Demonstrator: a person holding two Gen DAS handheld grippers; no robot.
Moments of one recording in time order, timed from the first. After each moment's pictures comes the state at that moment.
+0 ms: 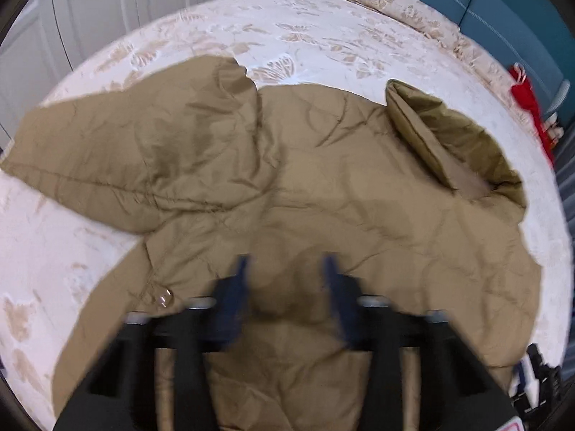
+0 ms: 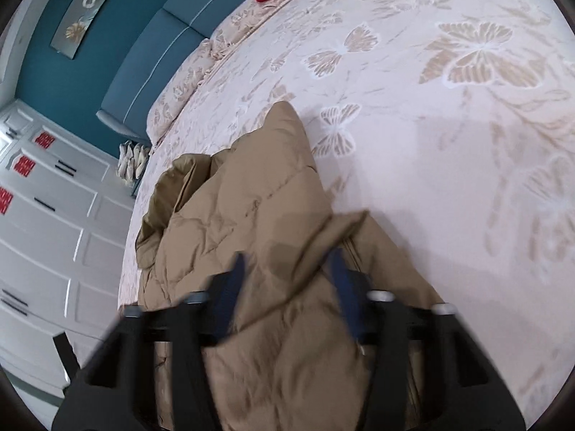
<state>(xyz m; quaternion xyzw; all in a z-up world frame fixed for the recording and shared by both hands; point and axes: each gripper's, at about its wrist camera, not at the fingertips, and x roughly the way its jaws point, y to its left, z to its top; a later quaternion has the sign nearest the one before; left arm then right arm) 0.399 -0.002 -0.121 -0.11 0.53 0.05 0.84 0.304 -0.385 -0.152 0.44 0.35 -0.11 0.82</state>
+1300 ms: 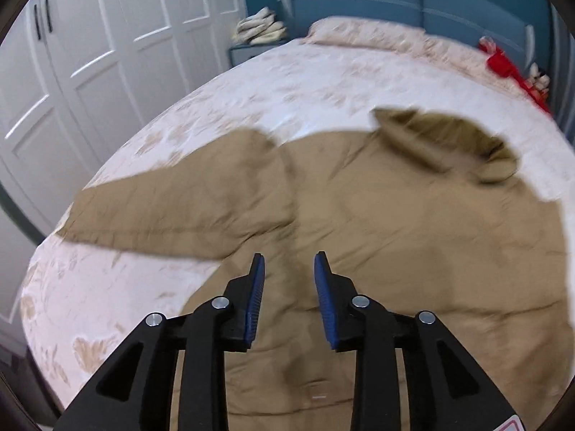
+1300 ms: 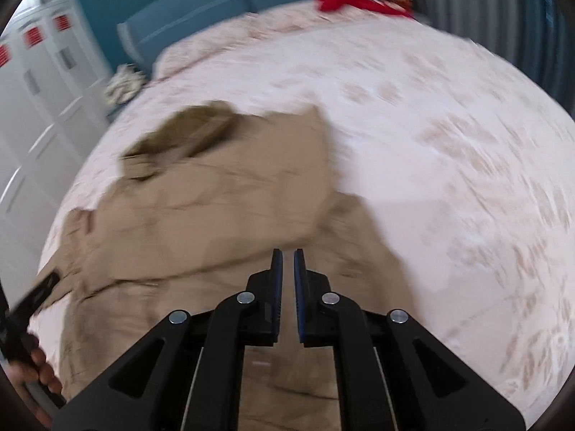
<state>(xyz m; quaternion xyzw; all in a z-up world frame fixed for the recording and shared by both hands) 0.327 -0.006 -0.072 0.02 0.43 0.04 0.90 0.261 -0.291 -0.085 0.19 0.40 -0.11 0.89</state>
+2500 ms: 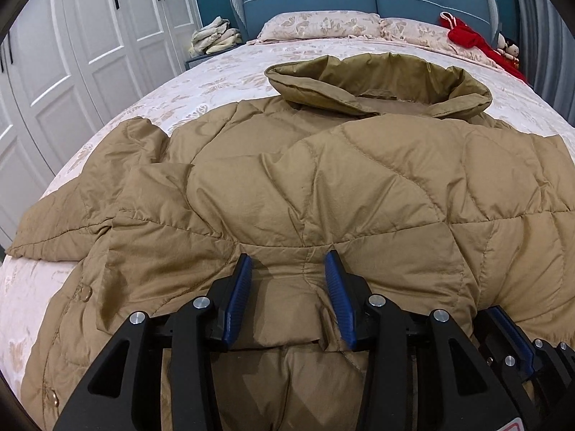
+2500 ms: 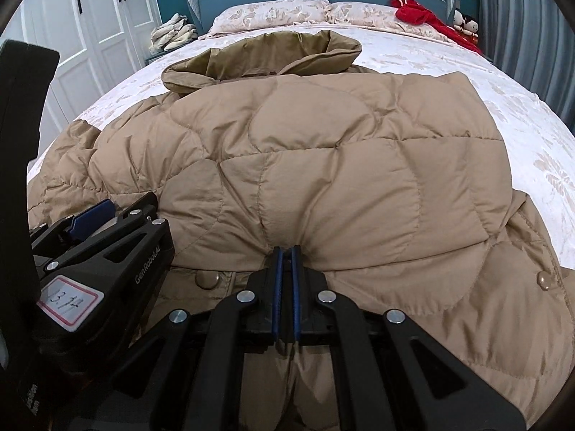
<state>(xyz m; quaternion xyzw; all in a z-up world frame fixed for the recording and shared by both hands) 0.355 -0.102 -0.165 0.07 0.41 0.00 0.91 0.326 -0.198 -0.173 0.08 0.42 -0.07 0.90</state>
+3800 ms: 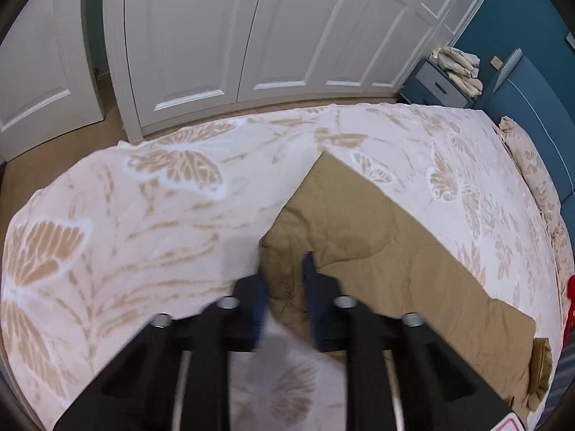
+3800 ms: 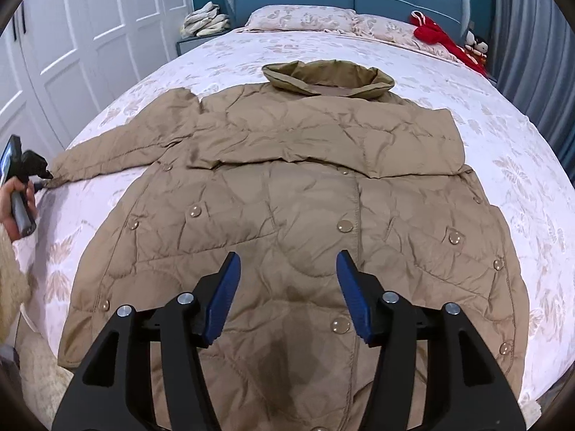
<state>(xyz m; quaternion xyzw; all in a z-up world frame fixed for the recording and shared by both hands) 0.388 0.440 -0.133 -0.29 0.43 0.24 0.82 0.195 -0.067 -0.081 0.04 0.44 -0.05 0.90</state>
